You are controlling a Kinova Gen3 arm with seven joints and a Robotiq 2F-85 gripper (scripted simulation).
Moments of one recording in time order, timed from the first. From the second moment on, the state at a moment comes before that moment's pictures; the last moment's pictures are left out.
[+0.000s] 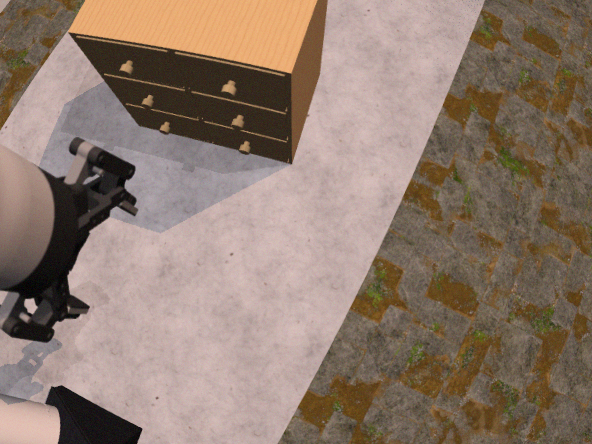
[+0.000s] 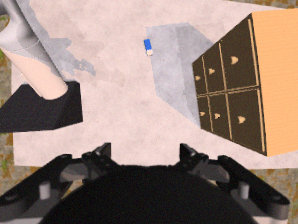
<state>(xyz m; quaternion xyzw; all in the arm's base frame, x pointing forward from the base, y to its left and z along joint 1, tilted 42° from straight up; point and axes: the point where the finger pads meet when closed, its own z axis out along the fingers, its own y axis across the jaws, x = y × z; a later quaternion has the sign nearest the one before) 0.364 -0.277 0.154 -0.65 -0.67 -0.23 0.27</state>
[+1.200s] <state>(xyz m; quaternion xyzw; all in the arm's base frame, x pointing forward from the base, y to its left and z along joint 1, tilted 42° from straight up) 0.369 -0.282 0.138 -0.66 -0.66 -0.23 0.28</state>
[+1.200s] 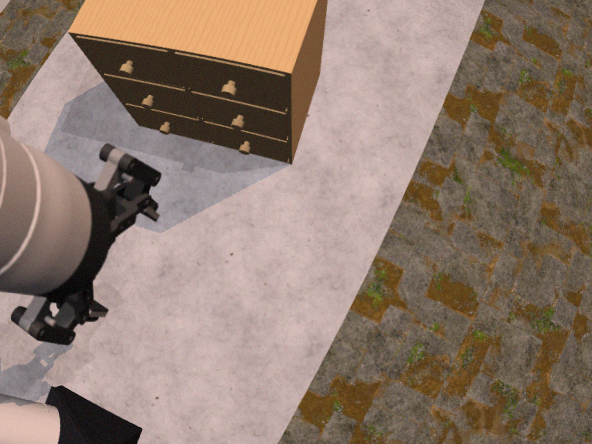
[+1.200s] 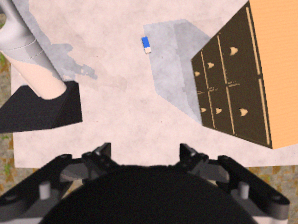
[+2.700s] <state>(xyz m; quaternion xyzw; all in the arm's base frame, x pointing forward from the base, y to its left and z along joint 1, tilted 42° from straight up) 0.386 -0.212 0.067 -0.88 -0.30 -0.08 0.36</state>
